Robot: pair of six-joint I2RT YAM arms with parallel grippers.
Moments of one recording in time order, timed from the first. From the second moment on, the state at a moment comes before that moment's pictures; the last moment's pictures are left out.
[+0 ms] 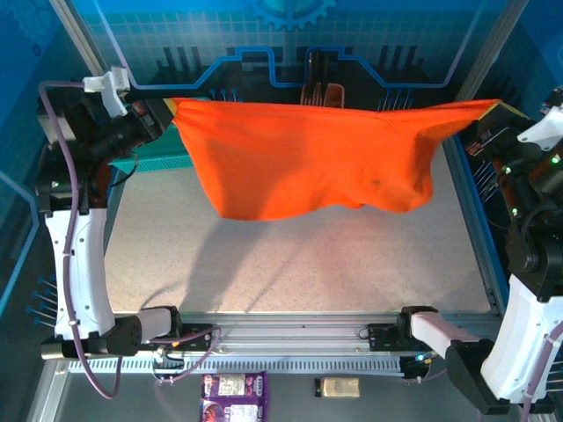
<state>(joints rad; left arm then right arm) 0.15 1.22 1.79 -0.75 0.67 -0.55 -0.02 1.07 2.03 -0.98 0.09 0.38</state>
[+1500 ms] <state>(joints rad) 0.08 1.72 1.26 -0.30 0.69 -0.64 -0.05 1.54 1.41 -0.48 0.15 0.35</state>
